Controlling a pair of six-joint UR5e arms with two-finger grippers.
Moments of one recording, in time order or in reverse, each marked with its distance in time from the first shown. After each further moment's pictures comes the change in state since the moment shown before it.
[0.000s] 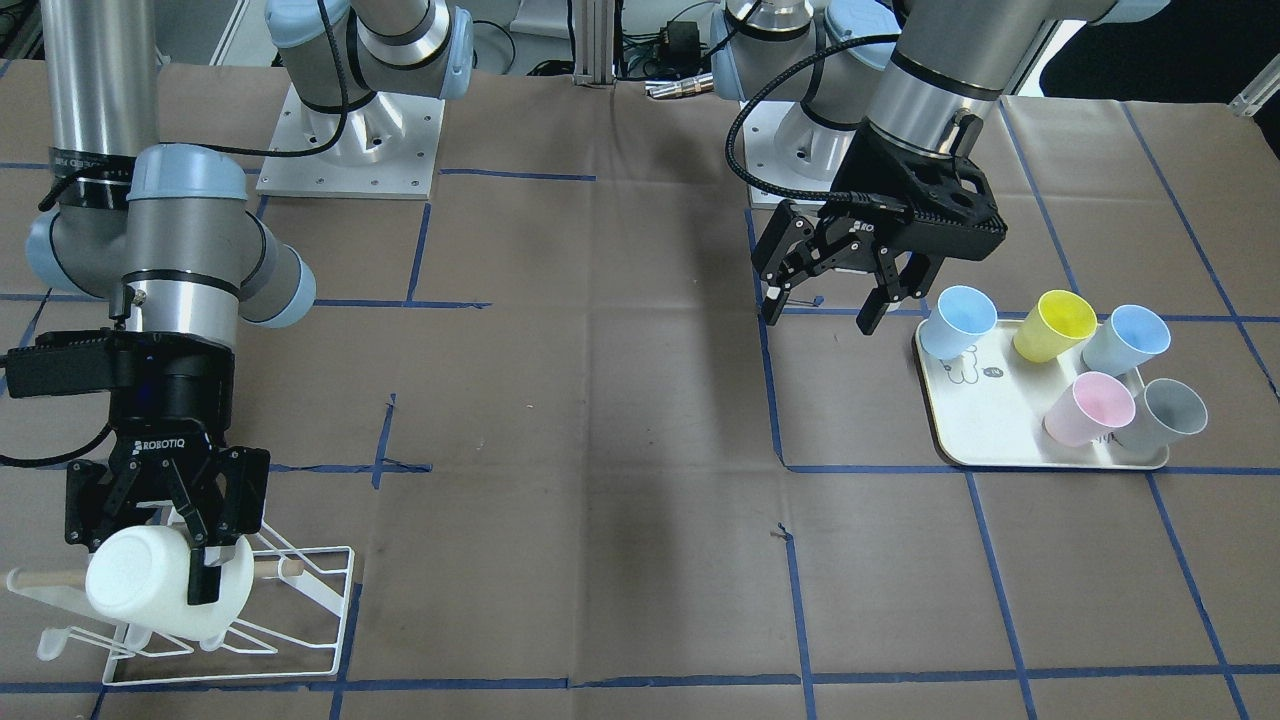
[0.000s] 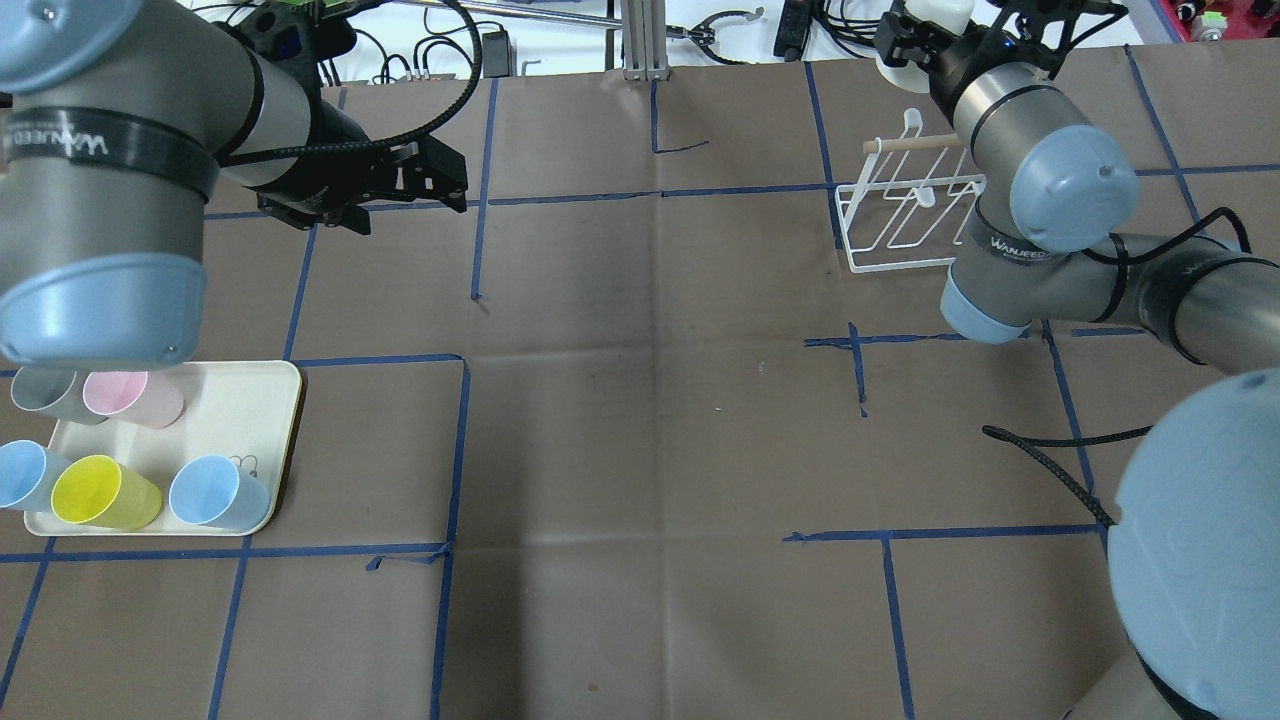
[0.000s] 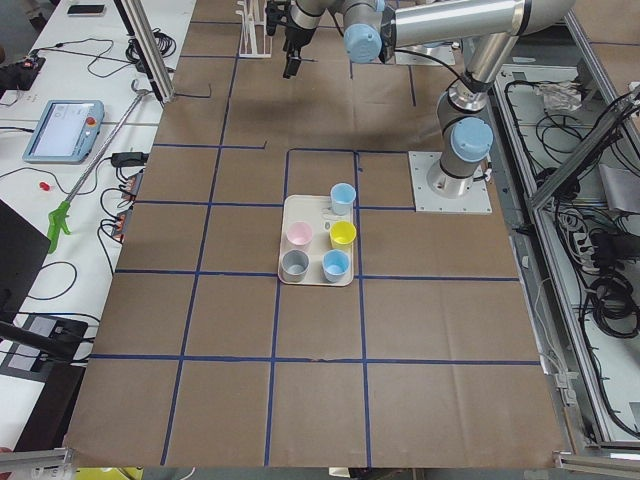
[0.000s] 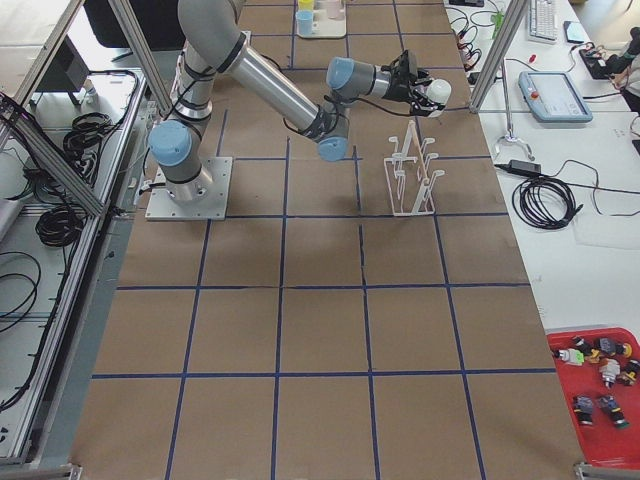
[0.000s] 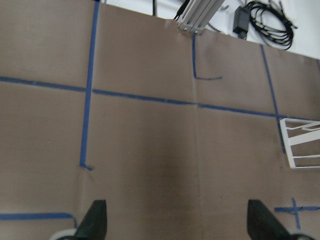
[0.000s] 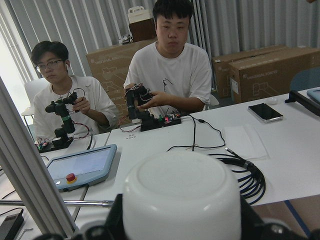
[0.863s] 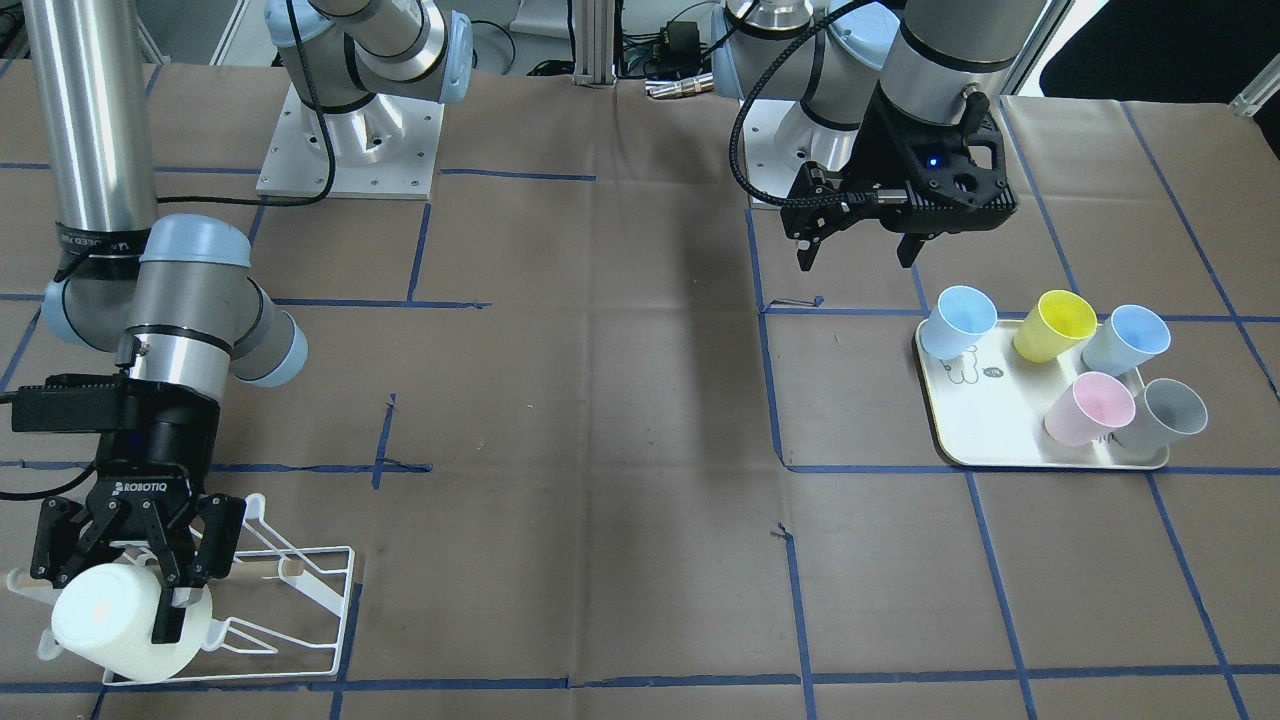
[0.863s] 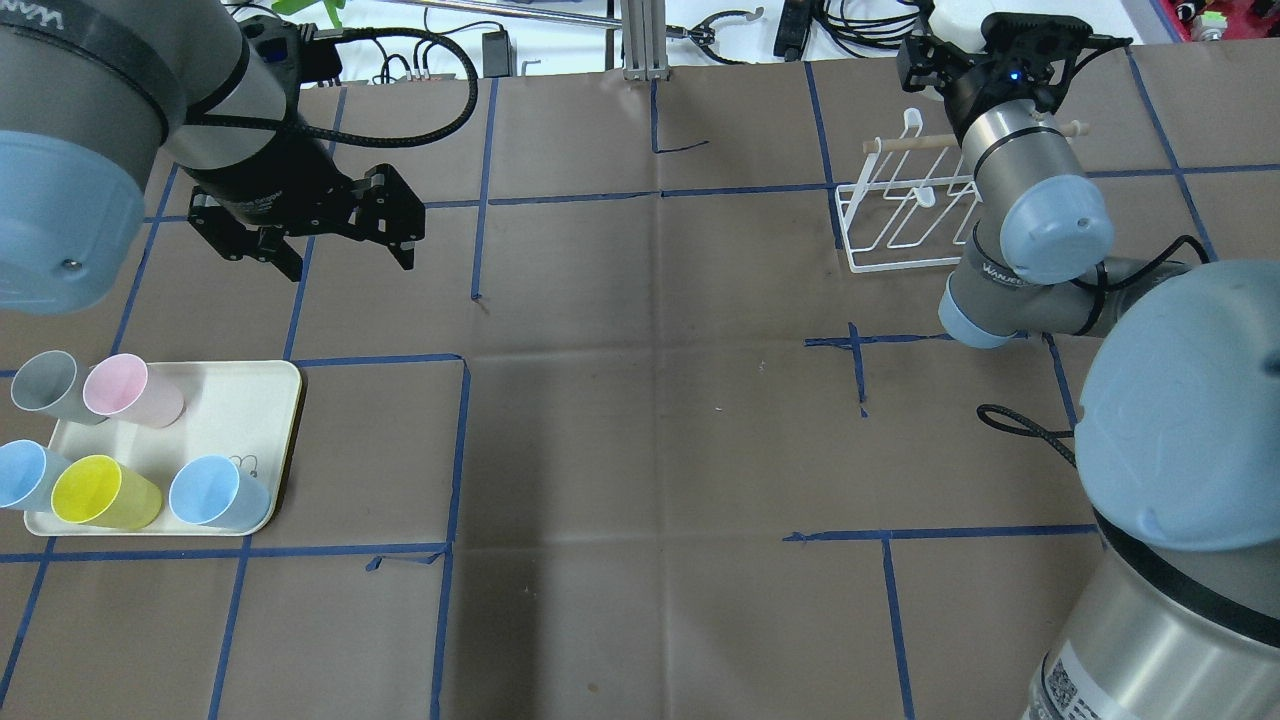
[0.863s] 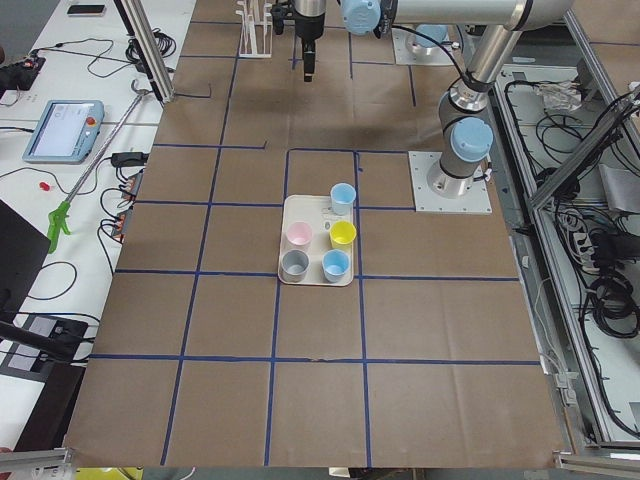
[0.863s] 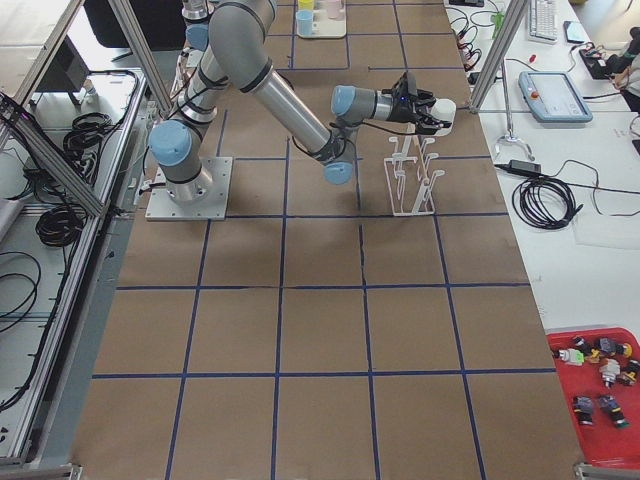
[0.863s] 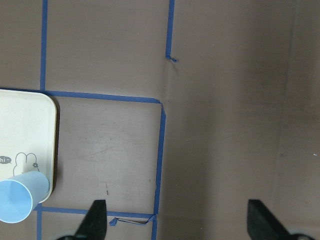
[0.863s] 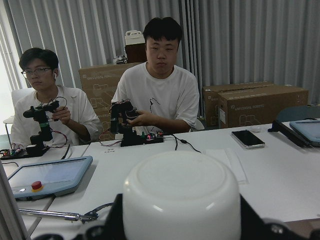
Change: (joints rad) left arm -0.009 -0.004 0.101 -0.287 0.141 0.032; right arm -0.039 0.154 -0.037 -0.199 -0.002 -0.082
